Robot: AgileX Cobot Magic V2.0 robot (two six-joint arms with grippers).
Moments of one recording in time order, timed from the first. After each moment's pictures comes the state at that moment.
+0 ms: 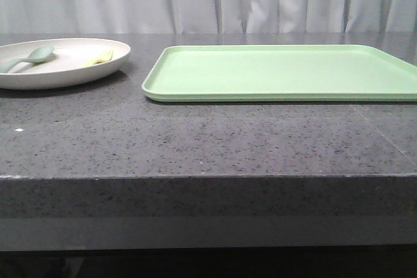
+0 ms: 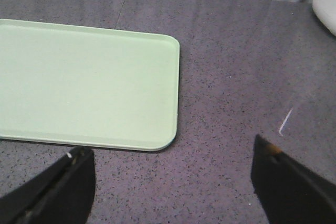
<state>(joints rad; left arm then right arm) 0.24 1.70 -1.57 -0.37 1.13 0.37 -0.01 0.54 -0.67 0.00 0.56 -0.02</state>
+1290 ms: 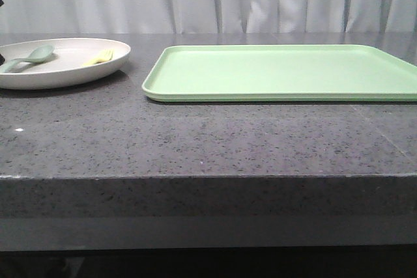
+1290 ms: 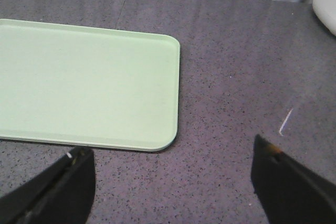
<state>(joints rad) 0.21 2.13 -1.96 -0.40 1.24 0.39 -0.01 0.54 -0.67 0.00 0.56 -0.02</state>
